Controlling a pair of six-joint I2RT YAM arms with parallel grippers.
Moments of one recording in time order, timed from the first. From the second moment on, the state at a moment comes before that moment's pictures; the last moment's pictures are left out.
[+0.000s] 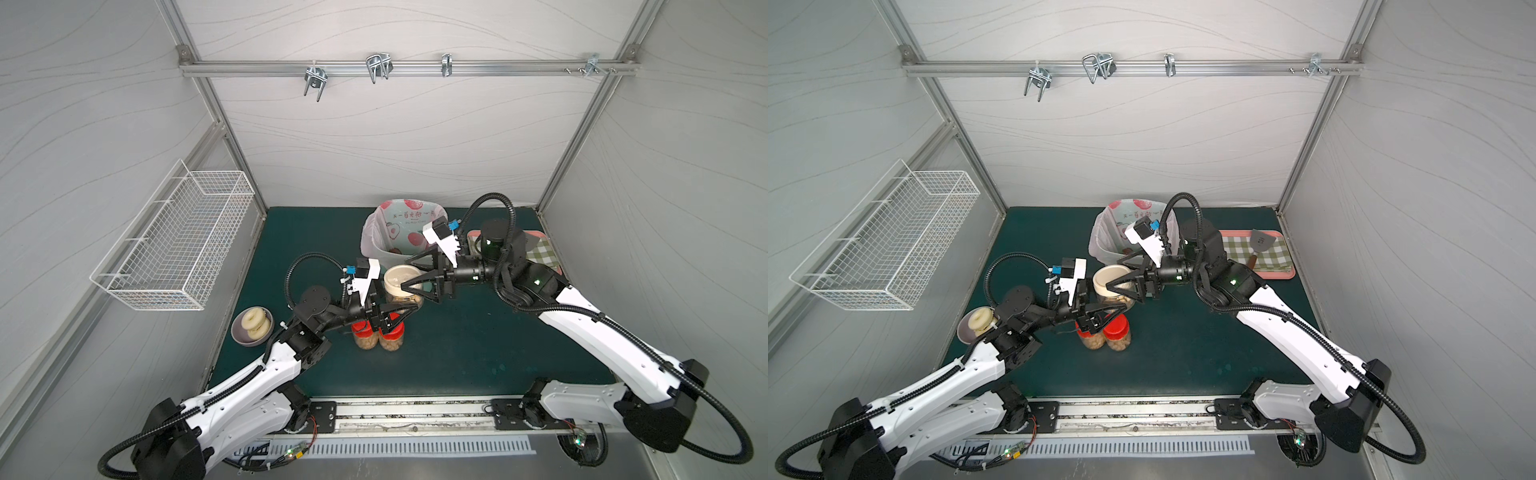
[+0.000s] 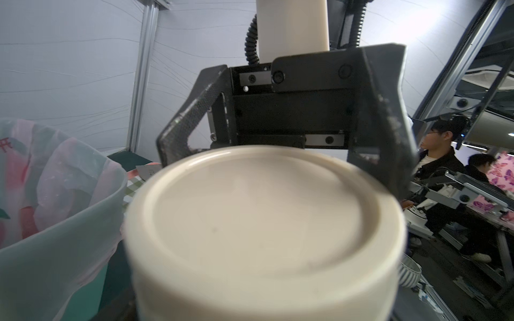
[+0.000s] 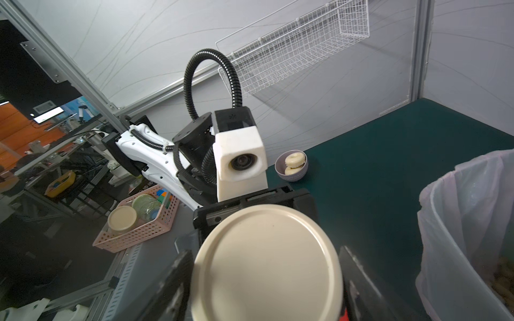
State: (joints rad) left arm -0.68 0.92 0.54 0.57 0.66 -0.44; right arm 0.82 1.21 1.28 -0.30 -0.79 0.19
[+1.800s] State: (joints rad) left arm -0.67 0.87 0.56 0.45 0.59 -0.39; right arm 1.05 1.07 1.28 -0.56 -0.07 0.19
